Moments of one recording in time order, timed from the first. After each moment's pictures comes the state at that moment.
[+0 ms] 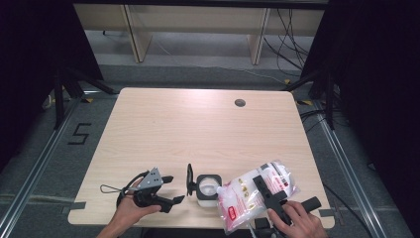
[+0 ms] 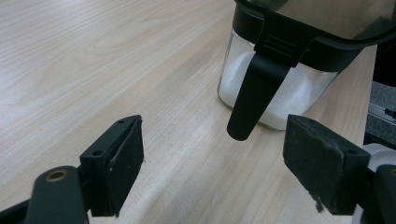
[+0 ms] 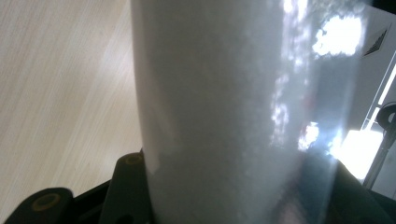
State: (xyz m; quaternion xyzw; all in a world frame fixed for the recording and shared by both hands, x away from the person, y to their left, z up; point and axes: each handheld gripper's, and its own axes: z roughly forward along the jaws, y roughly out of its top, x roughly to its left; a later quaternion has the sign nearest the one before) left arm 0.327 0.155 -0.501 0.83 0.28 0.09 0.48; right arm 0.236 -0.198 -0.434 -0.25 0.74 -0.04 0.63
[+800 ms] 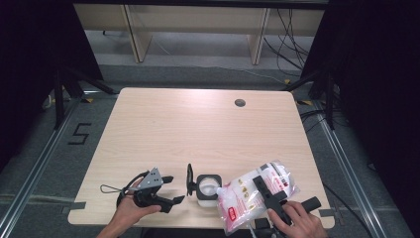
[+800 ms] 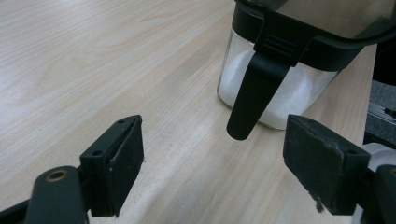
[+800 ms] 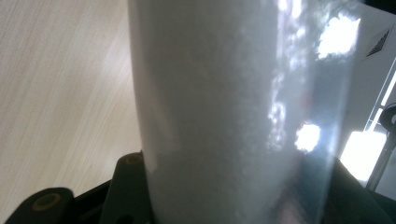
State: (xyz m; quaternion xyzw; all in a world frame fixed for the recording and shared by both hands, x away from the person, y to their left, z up) left arm 0.328 0.155 -0.502 0.83 0.28 0.09 0.48; right arm 0.235 -0.199 -0.436 -0.23 0.75 -0.03 0.62
